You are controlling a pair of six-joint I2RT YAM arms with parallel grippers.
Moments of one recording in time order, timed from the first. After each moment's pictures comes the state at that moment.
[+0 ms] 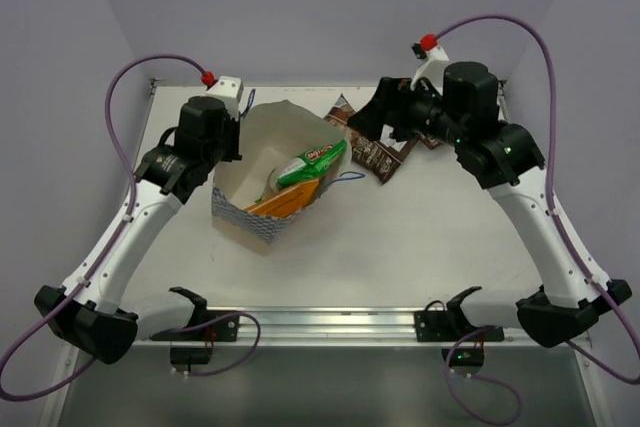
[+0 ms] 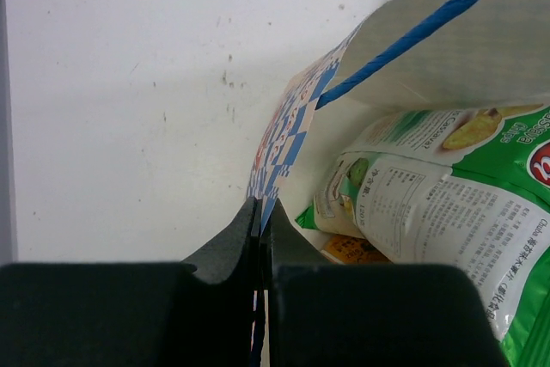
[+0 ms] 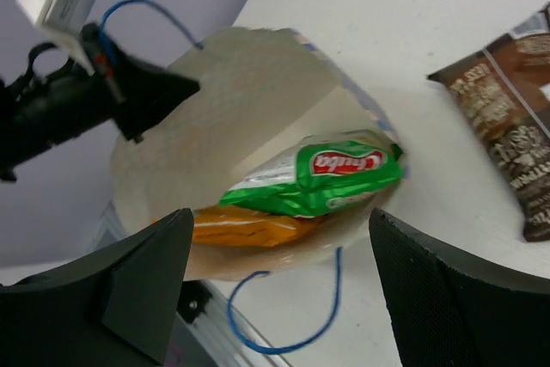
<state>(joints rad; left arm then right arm) -0.42 1.19 1.31 -0.69 -0.27 -0.12 0.48 1.28 1.67 -0.72 -0.24 0.47</state>
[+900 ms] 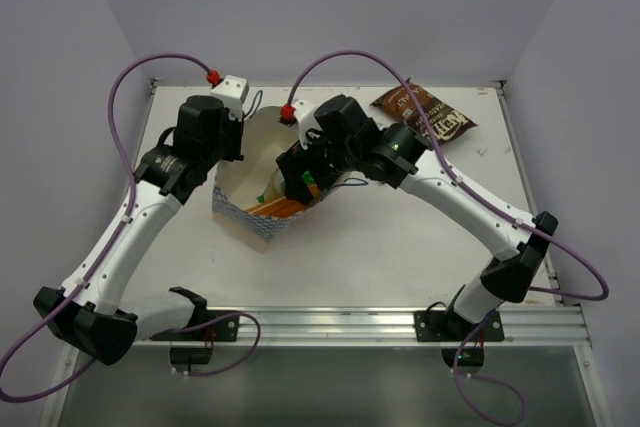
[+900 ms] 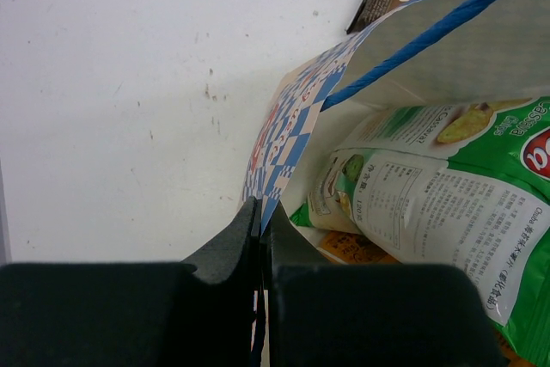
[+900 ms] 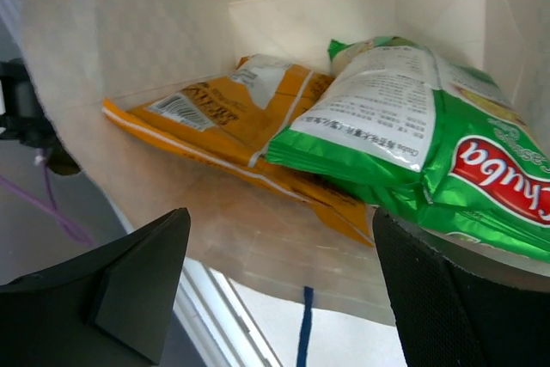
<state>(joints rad) -0.42 1.19 1.31 -0.66 -0.18 -0.06 0.92 1.61 1.79 -0.89 -0.17 0.12</state>
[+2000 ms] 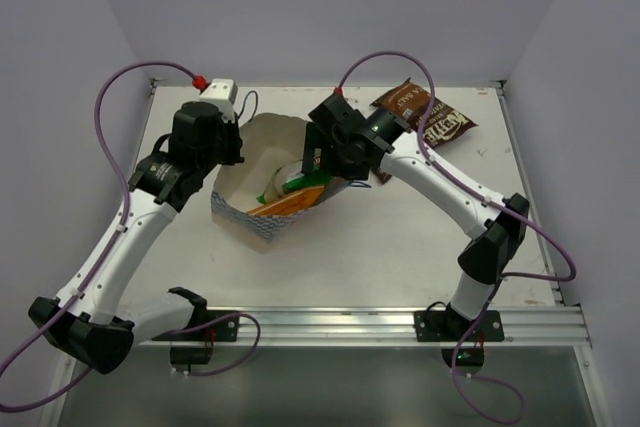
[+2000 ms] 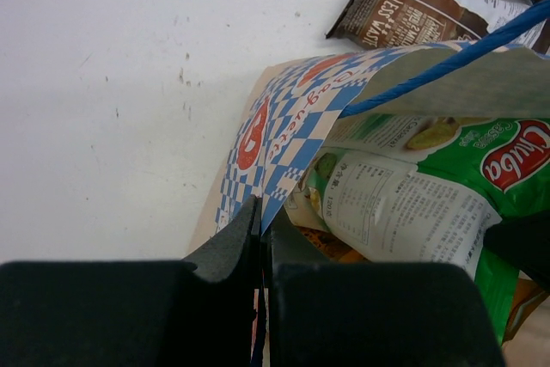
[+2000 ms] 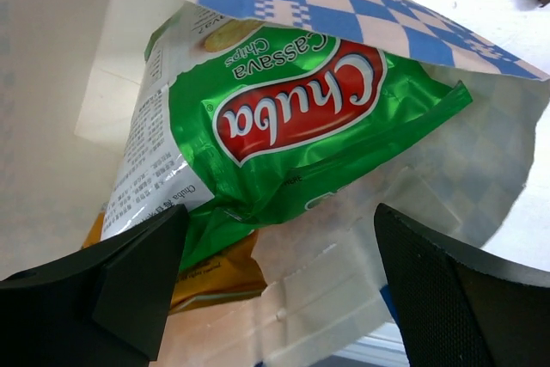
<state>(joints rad) -0.42 1.14 1.28 -0.66 -0.18 -0.22 0.83 1.76 1.88 -1.14 0.22 0.84</state>
